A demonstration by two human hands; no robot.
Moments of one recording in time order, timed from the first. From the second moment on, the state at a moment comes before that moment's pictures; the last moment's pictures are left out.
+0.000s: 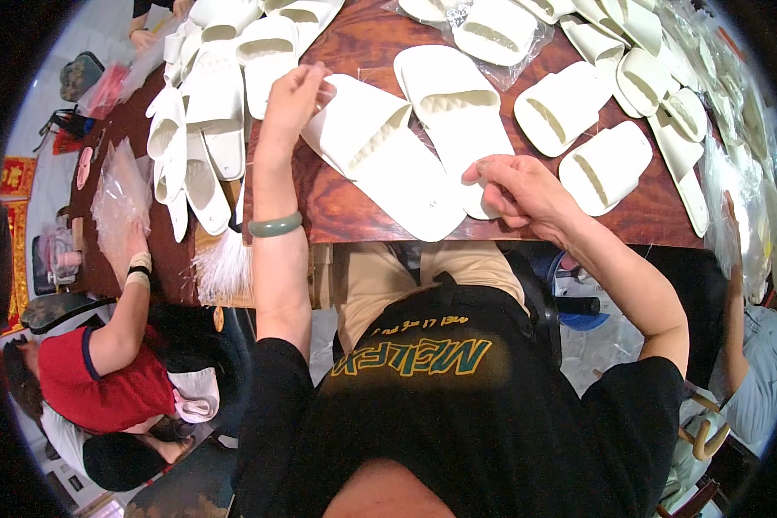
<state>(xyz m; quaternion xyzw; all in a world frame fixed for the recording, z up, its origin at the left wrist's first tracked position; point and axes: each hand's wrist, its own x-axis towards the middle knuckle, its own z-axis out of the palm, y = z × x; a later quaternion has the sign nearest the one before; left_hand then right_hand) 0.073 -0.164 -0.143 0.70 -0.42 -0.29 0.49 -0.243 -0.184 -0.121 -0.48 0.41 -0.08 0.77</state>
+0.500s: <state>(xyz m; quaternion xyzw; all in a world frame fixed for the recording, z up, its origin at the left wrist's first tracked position) 0.085 -0.147 -0.161 0.80 -0.45 0.15 0.37 -0.149 -0.201 -0.144 -0.90 0.27 -0.21 0.29</state>
